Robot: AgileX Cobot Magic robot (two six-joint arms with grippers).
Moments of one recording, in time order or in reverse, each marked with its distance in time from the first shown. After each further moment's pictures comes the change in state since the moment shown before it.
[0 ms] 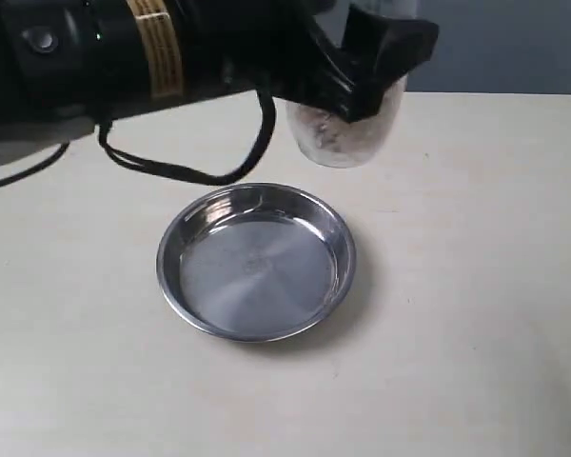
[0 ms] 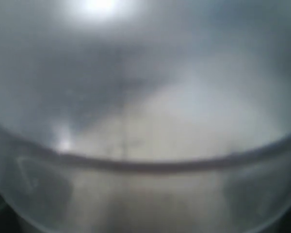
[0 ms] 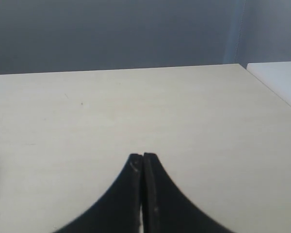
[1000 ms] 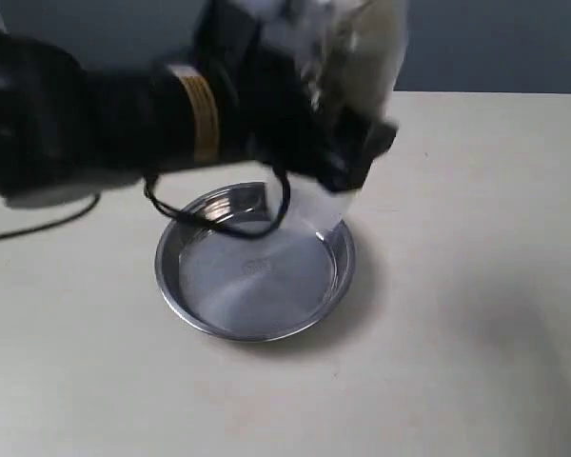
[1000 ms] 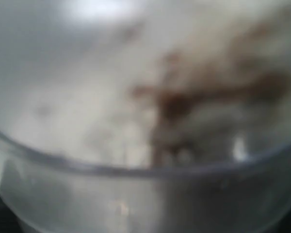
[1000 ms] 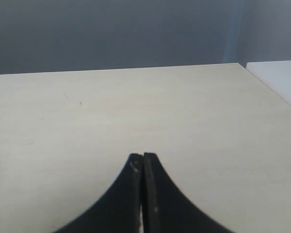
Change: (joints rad) left arm 0.008 0.091 0.010 -0.041 0.188 0.005; right arm 0.000 0.000 0.000 0.000 0.000 0.000
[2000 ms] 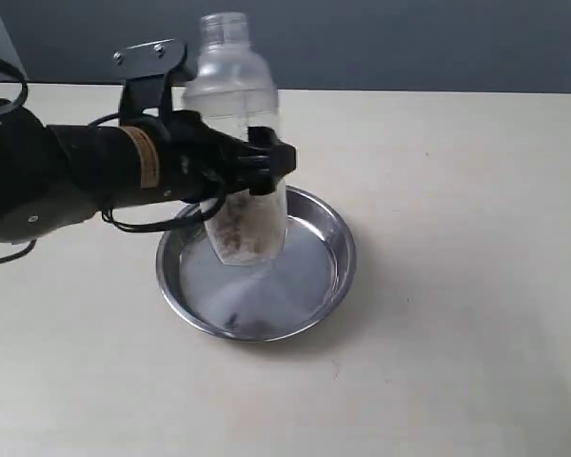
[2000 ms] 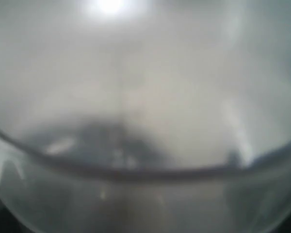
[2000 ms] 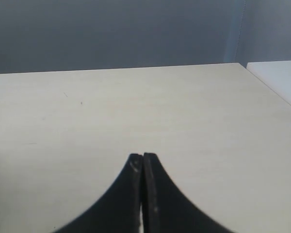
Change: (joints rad) left arm 0.118 0.011 0.162 -0.283 -0.011 -0.173; right arm 0.000 0.000 0.000 0.000 0.000 0.000
